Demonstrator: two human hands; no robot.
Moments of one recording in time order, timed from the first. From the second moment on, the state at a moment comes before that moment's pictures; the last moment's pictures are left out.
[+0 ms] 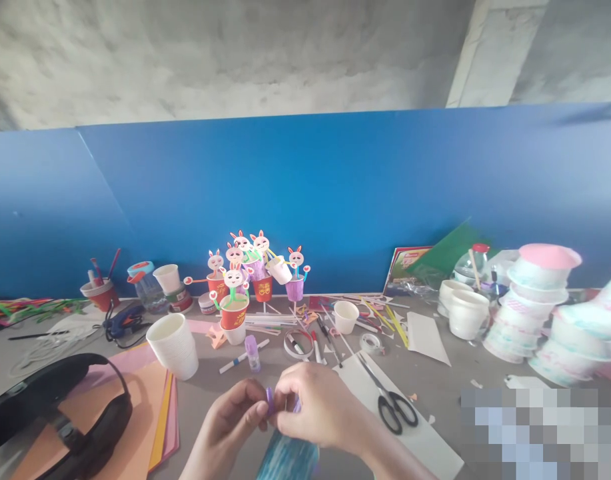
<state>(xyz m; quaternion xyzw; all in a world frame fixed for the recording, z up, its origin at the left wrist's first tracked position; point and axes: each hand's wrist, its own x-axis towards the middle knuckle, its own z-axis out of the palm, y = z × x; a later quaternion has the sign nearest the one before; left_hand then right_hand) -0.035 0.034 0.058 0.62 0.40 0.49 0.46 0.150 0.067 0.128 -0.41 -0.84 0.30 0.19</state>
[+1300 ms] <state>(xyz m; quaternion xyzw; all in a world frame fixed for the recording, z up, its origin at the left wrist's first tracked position) -0.030 0.024 0.055 0.67 0.46 0.55 0.19 0.127 0.048 0.105 -0.36 -0.87 -0.02 0.34</state>
